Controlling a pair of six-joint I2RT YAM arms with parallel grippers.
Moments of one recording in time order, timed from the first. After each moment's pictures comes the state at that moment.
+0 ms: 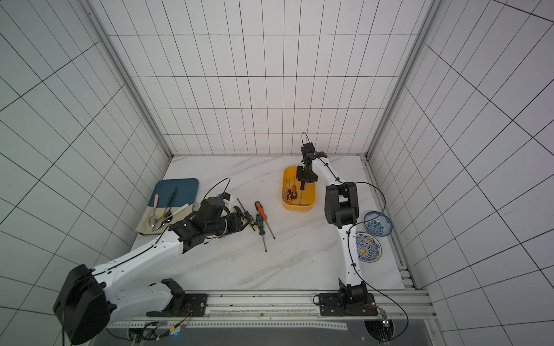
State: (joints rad) left arm -0.62 1.17 0.73 -0.29 0.22 -0.80; right arm 0.32 2.40 2.14 -0.92 -0.05 0.31
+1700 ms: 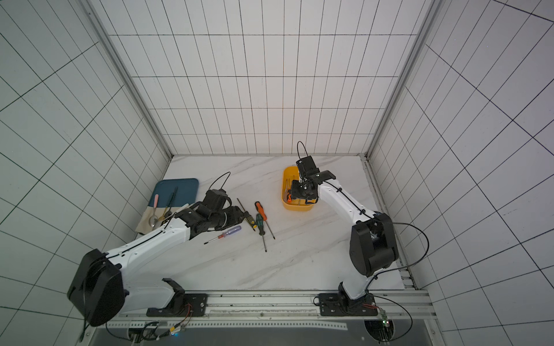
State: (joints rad) left arm -0.55 1.31 0.85 -0.44 0.13 -0.81; right arm 0.52 1.67 1.37 -0.73 -0.07 0.42
